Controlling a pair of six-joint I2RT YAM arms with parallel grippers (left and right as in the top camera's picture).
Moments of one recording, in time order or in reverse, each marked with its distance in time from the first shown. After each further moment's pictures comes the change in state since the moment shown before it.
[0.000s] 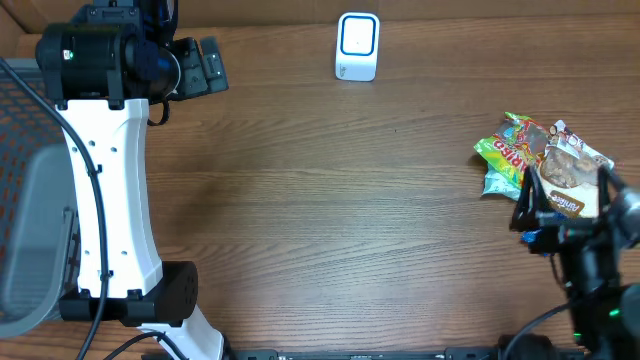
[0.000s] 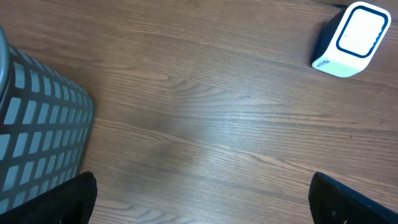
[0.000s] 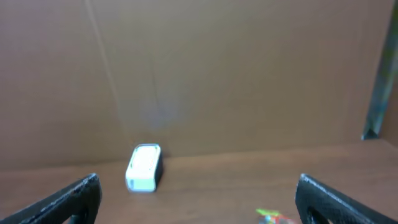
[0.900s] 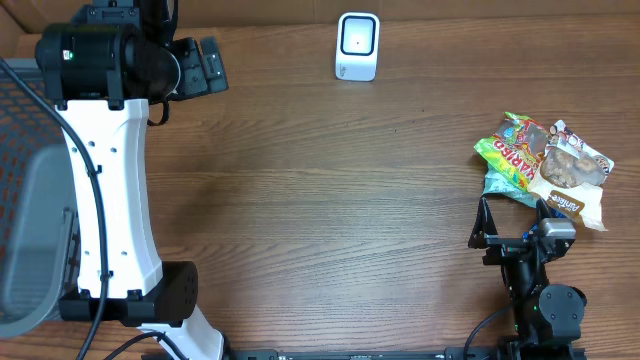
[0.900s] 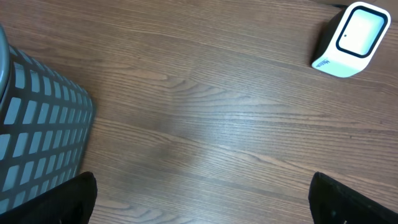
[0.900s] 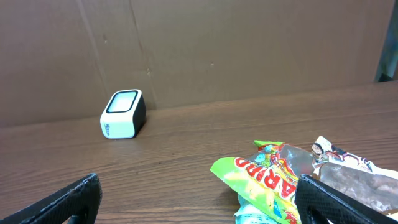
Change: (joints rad) left arm 0.000 0.000 0.000 0.000 0.000 0.000; right arm 0.047 -0.328 -0.665 0.290 0.050 0.001
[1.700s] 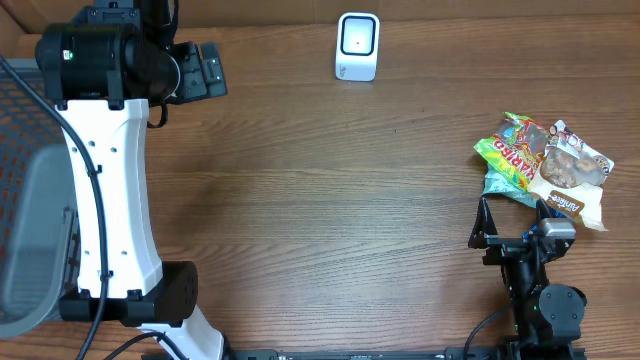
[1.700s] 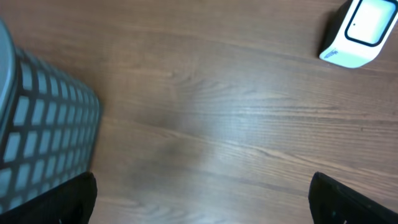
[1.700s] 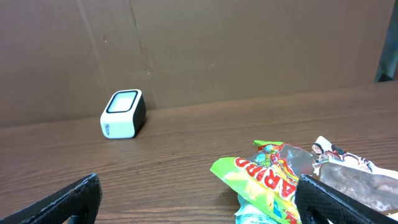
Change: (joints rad) left arm 0.000 0.000 0.000 -0.013 -0.013 0.044; right arm 0.000 0.000 0.000 0.000 0.000 0.000
